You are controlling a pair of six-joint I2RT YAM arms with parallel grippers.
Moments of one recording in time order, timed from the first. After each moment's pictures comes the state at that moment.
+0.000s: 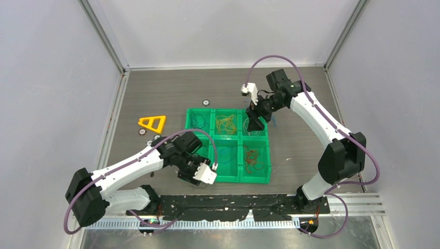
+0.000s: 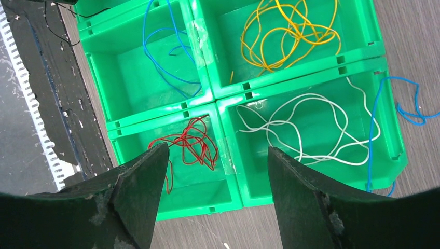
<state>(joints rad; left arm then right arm) -0.85 1.13 0.80 -0.92 0.43 1.12 0.36 1.59 1.45 -1.00 -0.68 -0.67</state>
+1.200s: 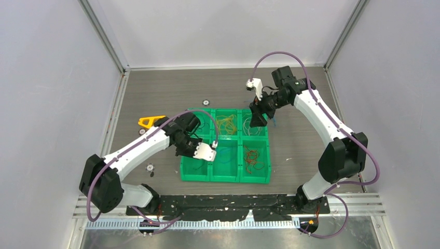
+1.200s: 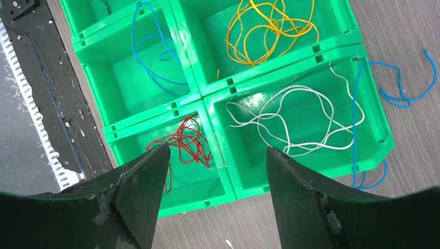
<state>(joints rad) -0.65 1.33 0.99 -0.98 0.26 1.23 0.30 1.60 1.47 -1.00 -0.69 -0.63</state>
